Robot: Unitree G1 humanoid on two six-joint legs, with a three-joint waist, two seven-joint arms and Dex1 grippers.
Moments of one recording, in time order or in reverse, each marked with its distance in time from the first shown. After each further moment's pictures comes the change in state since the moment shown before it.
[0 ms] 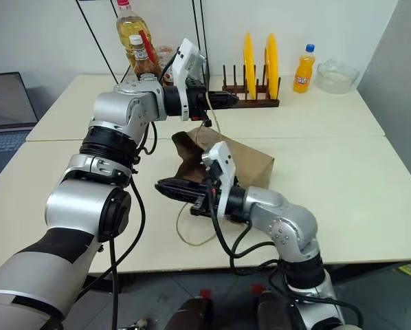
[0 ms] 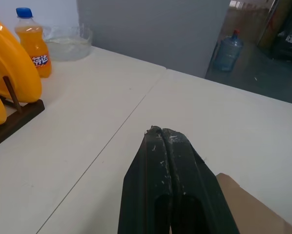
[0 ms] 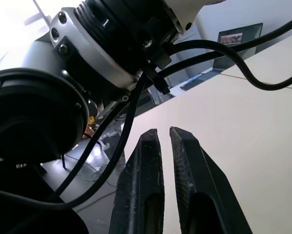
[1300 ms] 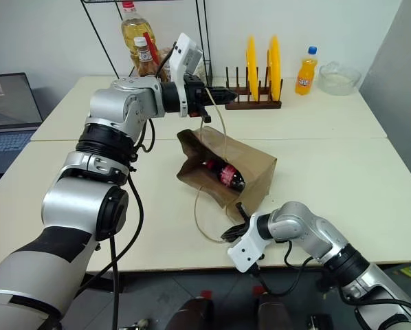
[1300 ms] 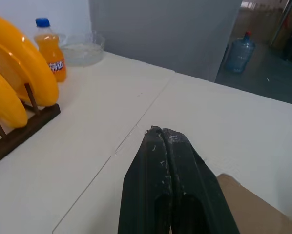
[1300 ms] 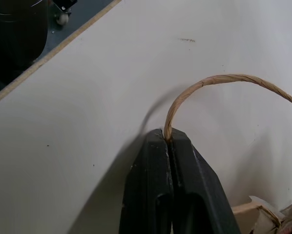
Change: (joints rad) left arm -0.013 0.010 -0.017 0.006 -0.030 -0.002 0.047; right arm 0.028 -0.598 0.428 0.337 -1.097 -1.384 0.319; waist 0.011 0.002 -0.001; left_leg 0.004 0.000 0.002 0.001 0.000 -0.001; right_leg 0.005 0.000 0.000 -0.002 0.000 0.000
